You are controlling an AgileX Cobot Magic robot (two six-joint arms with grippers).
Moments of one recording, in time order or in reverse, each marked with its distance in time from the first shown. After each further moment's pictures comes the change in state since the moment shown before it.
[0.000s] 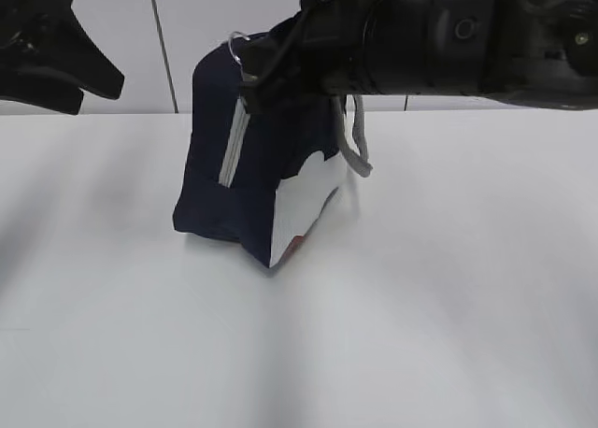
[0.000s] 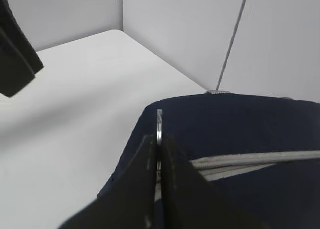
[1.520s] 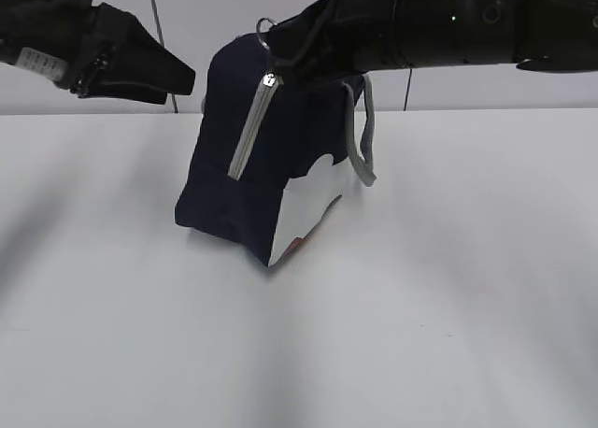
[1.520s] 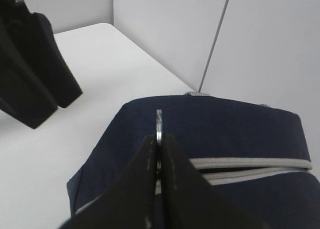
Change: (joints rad) left arm 0.000 0.187 0.000 -0.403 -0.053 0.542; right arm -0.112 0.026 -0.061 -0.371 -0.079 0.299
